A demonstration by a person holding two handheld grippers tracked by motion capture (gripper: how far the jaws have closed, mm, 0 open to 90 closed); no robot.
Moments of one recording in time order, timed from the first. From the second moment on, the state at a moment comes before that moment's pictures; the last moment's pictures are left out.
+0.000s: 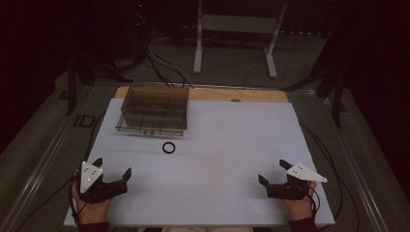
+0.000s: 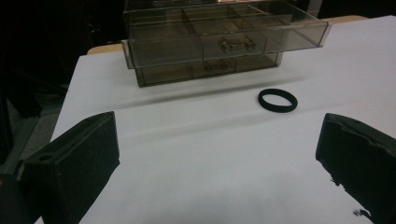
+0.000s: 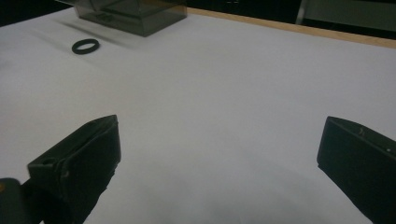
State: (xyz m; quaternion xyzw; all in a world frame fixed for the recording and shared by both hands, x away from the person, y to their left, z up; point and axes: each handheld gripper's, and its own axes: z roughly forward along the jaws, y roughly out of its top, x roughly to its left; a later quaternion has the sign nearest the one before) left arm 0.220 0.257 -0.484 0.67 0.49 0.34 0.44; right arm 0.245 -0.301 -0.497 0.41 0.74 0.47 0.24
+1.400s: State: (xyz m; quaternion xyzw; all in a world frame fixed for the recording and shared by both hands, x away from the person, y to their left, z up) left arm 0.271 0.206 -0.471 0.69 0.48 0.32 0.44; right arm 0.250 -0.299 -0.502 0.43 0.73 0.47 0.25
